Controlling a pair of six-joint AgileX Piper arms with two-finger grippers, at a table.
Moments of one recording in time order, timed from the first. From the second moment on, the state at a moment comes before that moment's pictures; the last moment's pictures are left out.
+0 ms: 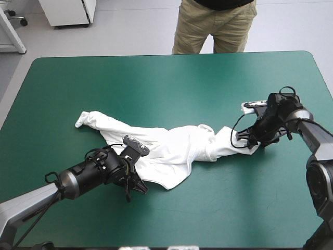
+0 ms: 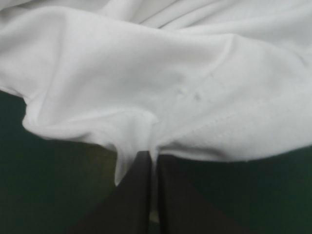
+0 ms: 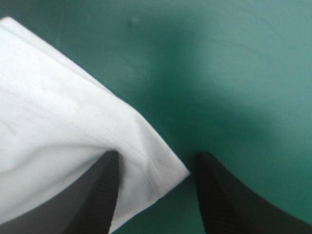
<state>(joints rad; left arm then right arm) -0.78 1.39 -0.85 0.25 0.85 -0.27 0.08 1.78 -1.23 0.08 0.99 -0.15</state>
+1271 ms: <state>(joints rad) -0.57 1.42 -2.40 0.60 1.06 0.00 0.15 1.29 -2.32 0.26 1.16 -0.19</state>
